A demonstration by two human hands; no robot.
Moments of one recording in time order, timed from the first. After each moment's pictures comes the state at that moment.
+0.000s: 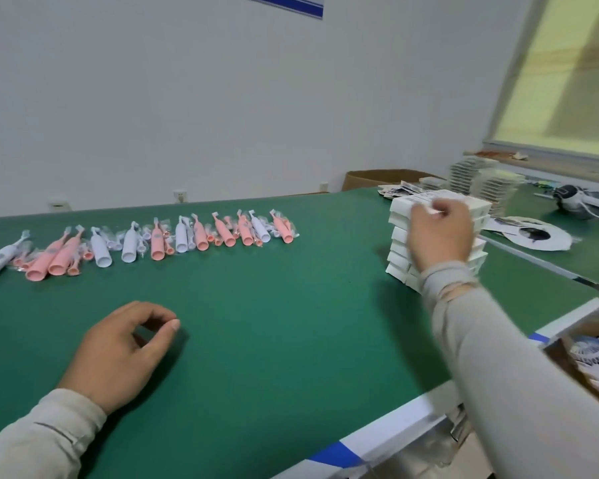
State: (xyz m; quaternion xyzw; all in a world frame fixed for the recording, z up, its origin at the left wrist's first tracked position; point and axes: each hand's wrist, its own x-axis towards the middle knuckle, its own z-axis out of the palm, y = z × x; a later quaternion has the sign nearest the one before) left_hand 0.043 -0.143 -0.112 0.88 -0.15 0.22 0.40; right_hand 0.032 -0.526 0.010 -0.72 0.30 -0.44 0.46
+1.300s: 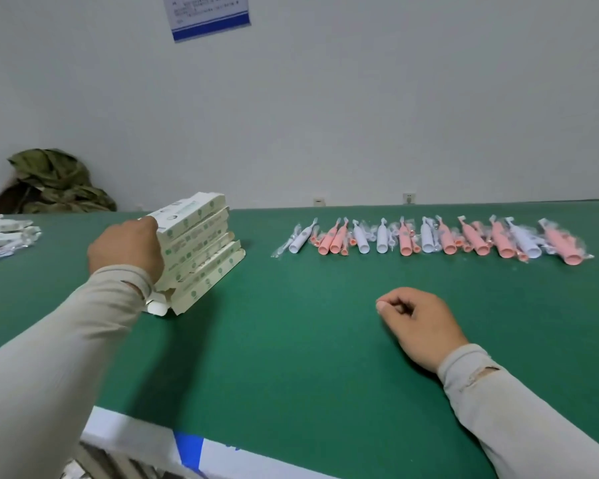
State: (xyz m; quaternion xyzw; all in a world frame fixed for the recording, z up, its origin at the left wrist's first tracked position) left_hand -0.045 0.135 0.025 0.89 0.37 0.24 -0.14; right_hand 0.072 -0.236 -0.114 -0.82 -0.22 -0.07 0.52
